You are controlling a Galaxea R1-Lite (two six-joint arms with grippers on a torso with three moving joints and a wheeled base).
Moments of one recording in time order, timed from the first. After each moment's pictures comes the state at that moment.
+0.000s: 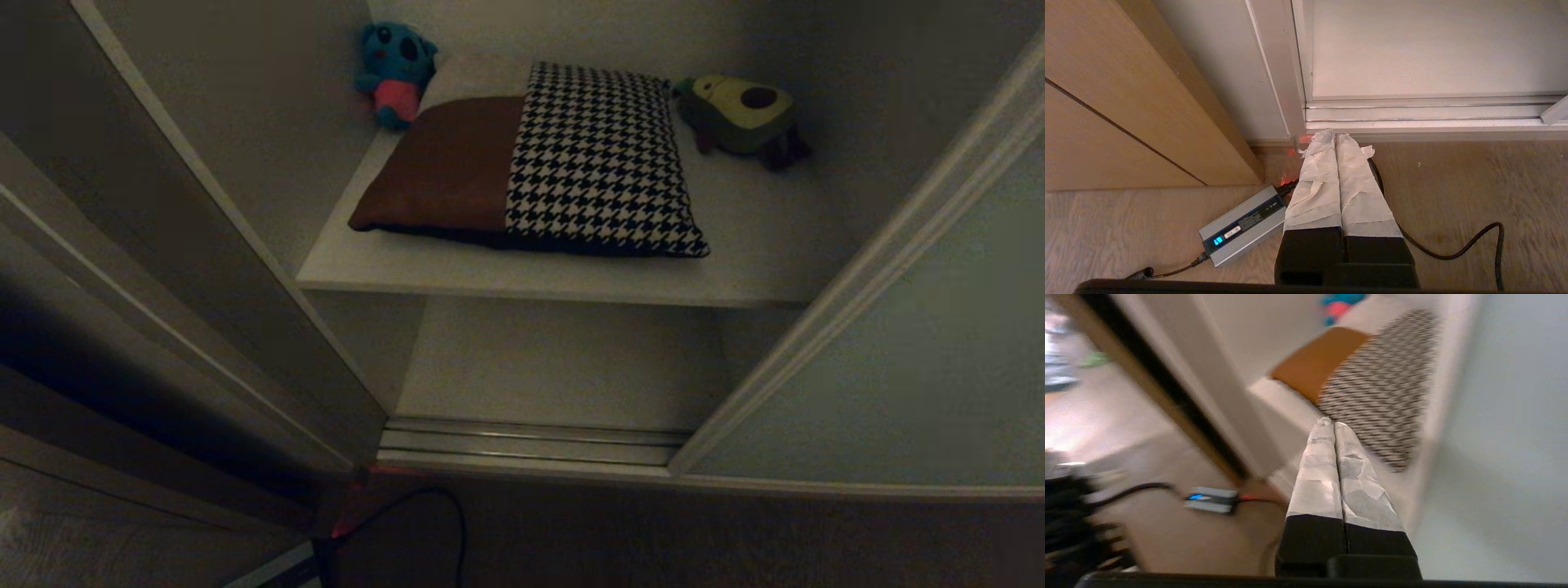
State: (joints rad) left arm -0.02 0.00 -0.02 0.05 -0.04 0.09; right arm 0.00 1.10 -1.76 0.49 0.73 0.03
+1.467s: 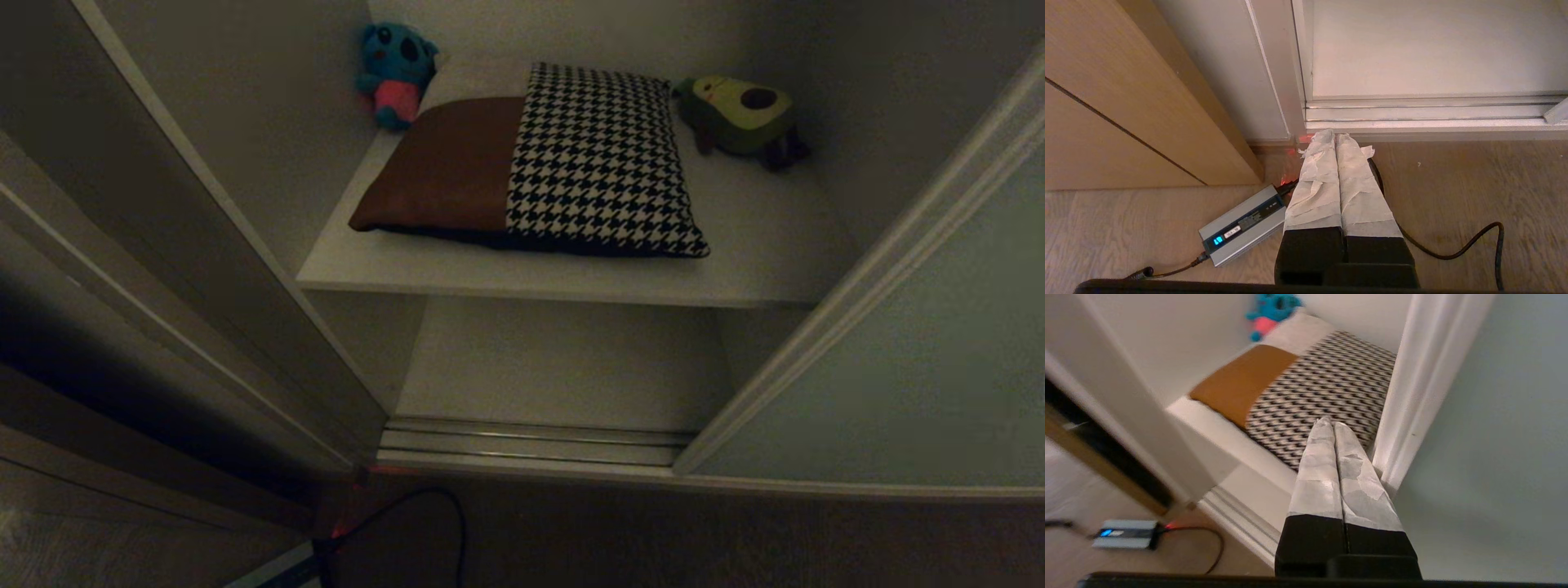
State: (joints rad) left arm -0.02 0.00 -0.02 0.05 -0.04 0.09; right arm 0.22 1.23 -1.84 0.41 0.27 -0.07
